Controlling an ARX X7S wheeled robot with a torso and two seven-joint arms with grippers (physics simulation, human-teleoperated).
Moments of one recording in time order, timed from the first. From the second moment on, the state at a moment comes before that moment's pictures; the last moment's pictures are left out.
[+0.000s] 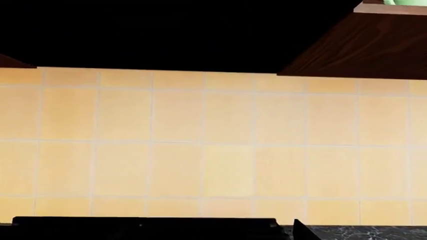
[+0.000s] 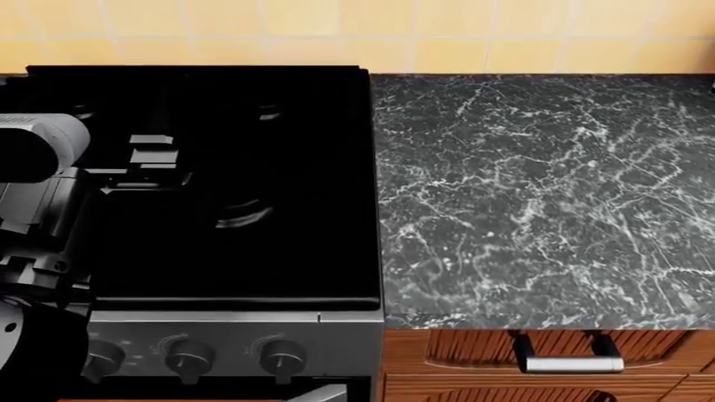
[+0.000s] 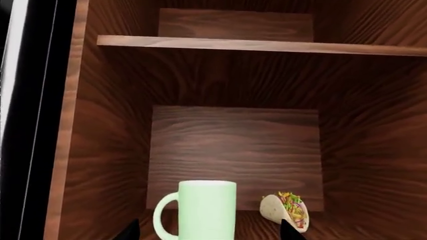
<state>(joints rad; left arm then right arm) -0.58 -0.36 -0.20 0.85 -0.68 -1.00 -0.30 2.36 0.10 -0.02 1.27 -0.05 0.56 -0.11</state>
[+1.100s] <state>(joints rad) -0.57 -0.39 -0.18 0.85 -0.71 -0.98 -0.31 2.36 0.11 -0.01 1.26 -0.05 0.56 -0.10</state>
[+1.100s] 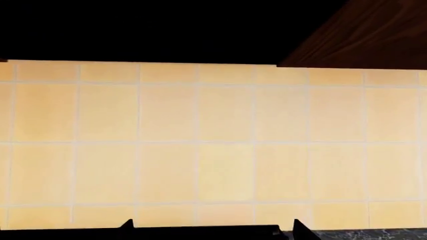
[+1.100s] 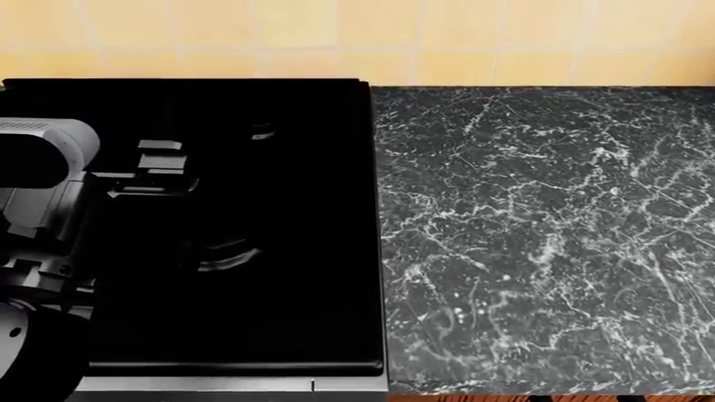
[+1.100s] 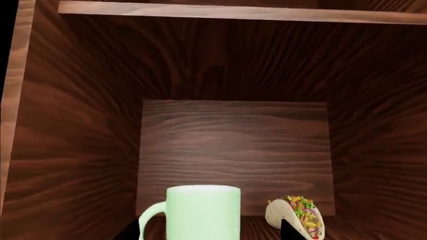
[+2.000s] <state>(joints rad) -0.57 -0.40 -0.16 0.85 -0.72 -0.97 -0.33 2.36 0.11 -0.01 1.30 -0.04 0.57 -0.10</state>
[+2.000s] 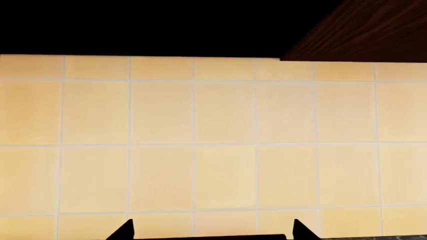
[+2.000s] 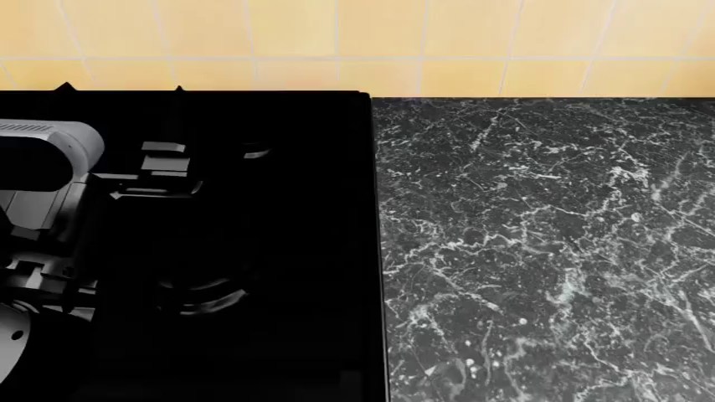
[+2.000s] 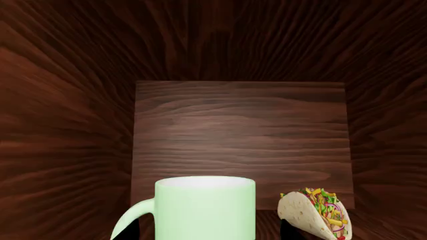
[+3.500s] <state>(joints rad) -0.51 -0.44 -0.14 1.01 -0.75 -0.93 -0.35 2.34 0.11 0.01 1.29 0.00 0.54 -0.15</state>
